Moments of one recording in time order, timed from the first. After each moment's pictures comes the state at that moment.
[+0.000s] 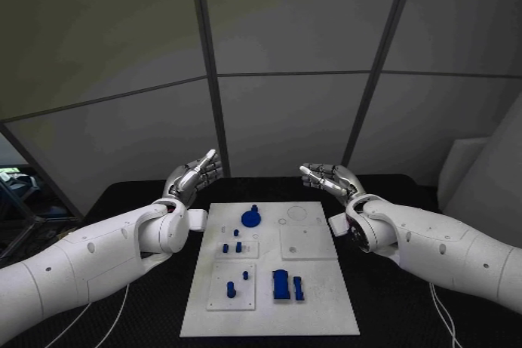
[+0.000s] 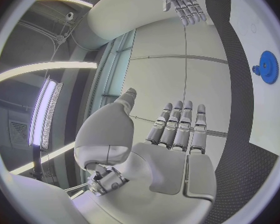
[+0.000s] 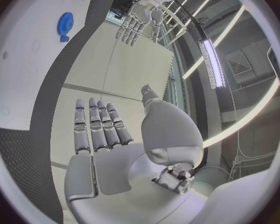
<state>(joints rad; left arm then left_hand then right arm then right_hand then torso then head) 1.06 -0.68 0.04 1.21 0.06 -0.34 0.50 0.92 -0.05 0.18 0.07 0.11 0.63 0.11 0.02 0.01 0.67 0.12 0.05 0.01 0.62 0.11 0.09 0.01 0.12 0.47 0.19 0.01 0.26 1.05 -0.62 0.05 1.14 -0.35 -0.38 0.36 1.02 0.00 0.02 0.11 0.11 0.63 0.13 0.01 0.09 0.72 0.10 0.02 0.01 0.74 0.05 0.02 0.13 0.14 0.59 0.16 0.14 0.16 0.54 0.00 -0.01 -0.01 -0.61</state>
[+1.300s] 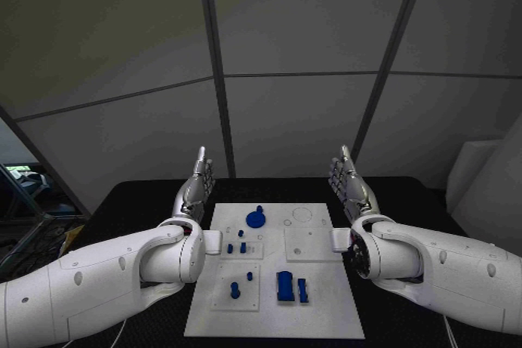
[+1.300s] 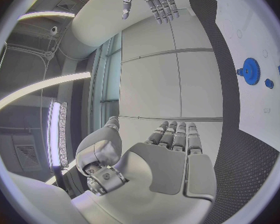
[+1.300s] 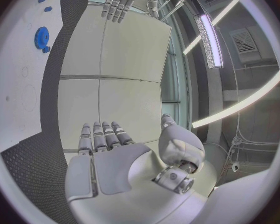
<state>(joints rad) 1.05 -0.78 0.00 1.57 0.01 -0.76 0.50 0.18 0.00 0.01 0.00 0.01 0.12 0.00 0.01 0.00 0.13 0.00 0.01 0.00 0.13 0.00 0.01 0.00 0.12 0.10 0.00 0.01 0.01 1.05 -0.78 0.00 1.57 0.00 -0.76 0.50 0.21 0.00 0.00 0.01 0.01 0.13 0.00 0.00 0.00 0.15 0.00 0.00 0.00 0.15 0.00 0.00 0.00 0.01 0.12 0.00 0.01 0.00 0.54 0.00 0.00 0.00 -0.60</state>
